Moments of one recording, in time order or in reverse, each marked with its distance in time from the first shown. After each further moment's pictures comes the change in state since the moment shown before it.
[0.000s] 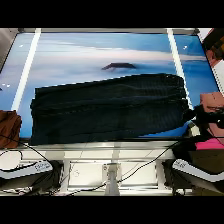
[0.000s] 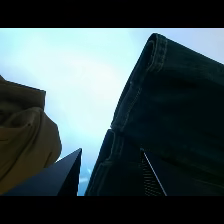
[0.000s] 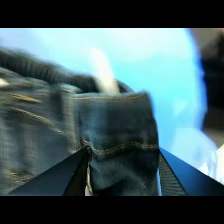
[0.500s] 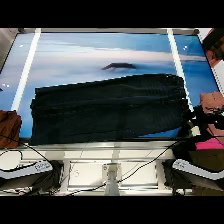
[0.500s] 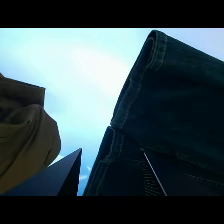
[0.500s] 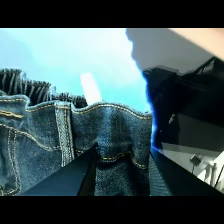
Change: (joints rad) left arm 0.000 0.000 0.000 0.000 -0.013 0.000; right arm 0.021 -0.074 -0.051 -0.015 -0.073 -0.002
